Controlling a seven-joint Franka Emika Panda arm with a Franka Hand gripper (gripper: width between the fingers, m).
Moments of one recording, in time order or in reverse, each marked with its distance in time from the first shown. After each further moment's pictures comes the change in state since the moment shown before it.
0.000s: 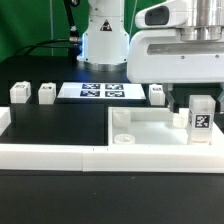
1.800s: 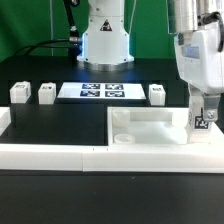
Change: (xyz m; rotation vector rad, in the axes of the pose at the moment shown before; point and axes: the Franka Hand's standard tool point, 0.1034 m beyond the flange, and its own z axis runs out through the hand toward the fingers) arm -0.001 -0.009 0.004 0.093 -0.017 1.258
